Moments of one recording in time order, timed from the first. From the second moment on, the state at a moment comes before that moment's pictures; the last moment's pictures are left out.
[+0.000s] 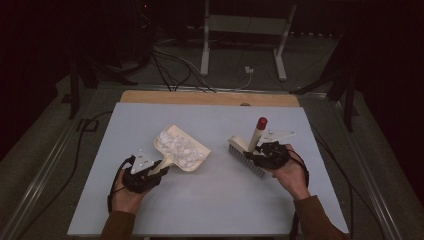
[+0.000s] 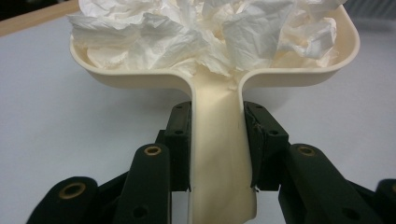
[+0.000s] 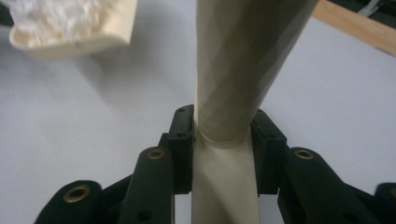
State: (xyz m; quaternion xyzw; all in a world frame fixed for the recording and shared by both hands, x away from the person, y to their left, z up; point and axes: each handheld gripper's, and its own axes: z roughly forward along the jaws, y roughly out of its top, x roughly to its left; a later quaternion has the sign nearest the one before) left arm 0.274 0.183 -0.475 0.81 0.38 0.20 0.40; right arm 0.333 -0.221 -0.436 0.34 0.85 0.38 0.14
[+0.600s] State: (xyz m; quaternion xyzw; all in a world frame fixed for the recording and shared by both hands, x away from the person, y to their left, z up) left arm 0.276 0.209 -0.475 0.76 0.46 0.25 0.39; right arm 0.339 -0.228 -0.451 0.31 0.87 0.38 0.11
